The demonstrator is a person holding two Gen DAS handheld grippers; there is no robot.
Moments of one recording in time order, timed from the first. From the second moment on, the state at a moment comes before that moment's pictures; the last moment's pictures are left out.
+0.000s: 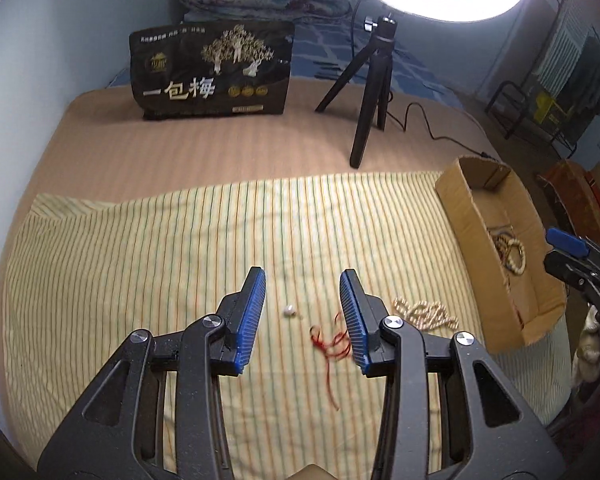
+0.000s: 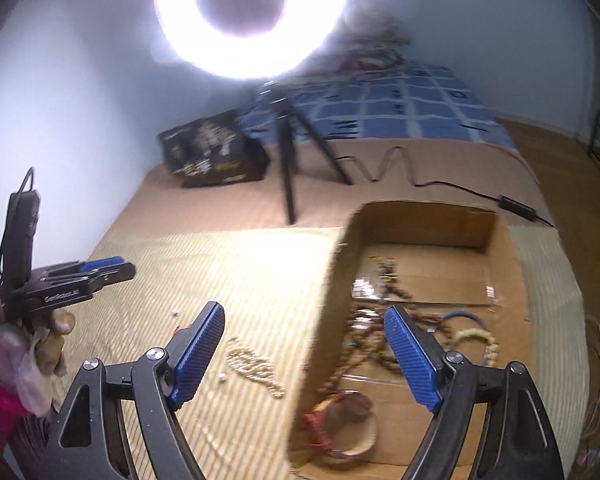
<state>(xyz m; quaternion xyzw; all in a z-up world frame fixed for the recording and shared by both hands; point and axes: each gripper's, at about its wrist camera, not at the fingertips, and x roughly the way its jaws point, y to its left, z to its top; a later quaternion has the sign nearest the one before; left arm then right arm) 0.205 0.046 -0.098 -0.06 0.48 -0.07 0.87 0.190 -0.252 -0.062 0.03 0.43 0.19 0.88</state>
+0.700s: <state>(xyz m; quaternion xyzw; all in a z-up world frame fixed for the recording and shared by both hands) 0.187 0.005 -0.149 0.00 0.53 -0.16 0.83 0.192 -0.160 -0.134 -0.14 0.52 0.29 0.79</state>
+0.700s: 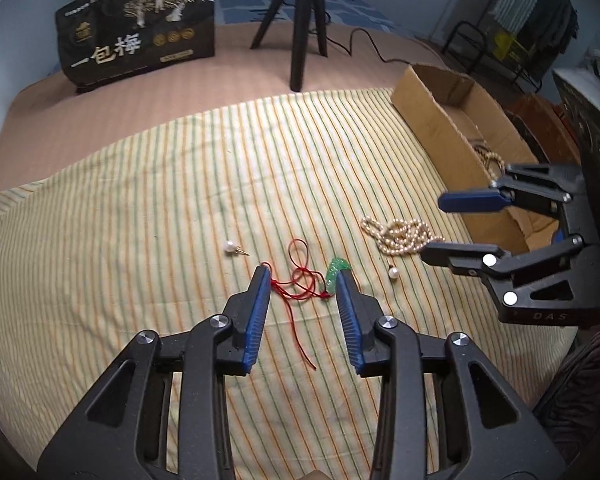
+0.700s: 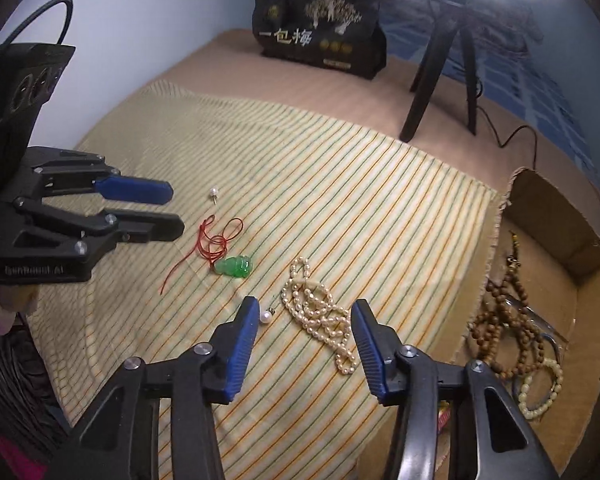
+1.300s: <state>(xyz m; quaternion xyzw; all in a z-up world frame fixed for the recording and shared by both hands) 0.193 -0.018 -0.175 0.04 0.55 -0.19 0.81 0.195 -0.140 -0.152 -0.26 0.54 0.29 0.75</state>
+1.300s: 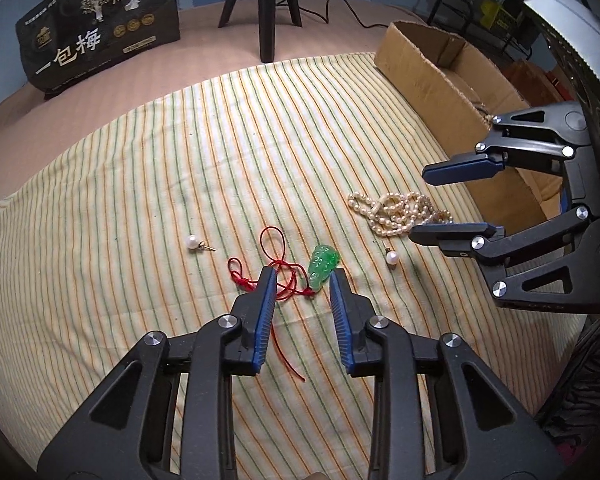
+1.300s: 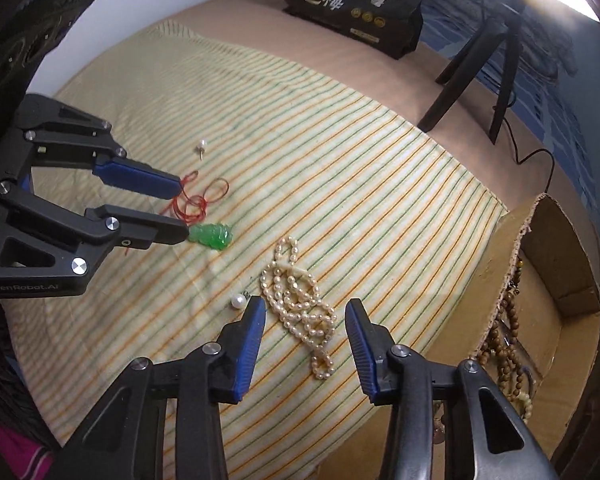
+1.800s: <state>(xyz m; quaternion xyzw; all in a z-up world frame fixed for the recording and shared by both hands) 0.200 -0.030 -0.191 0.07 0.56 -0.19 0.80 0.195 -0.136 -0.168 -0.27 0.55 0.30 0.73</state>
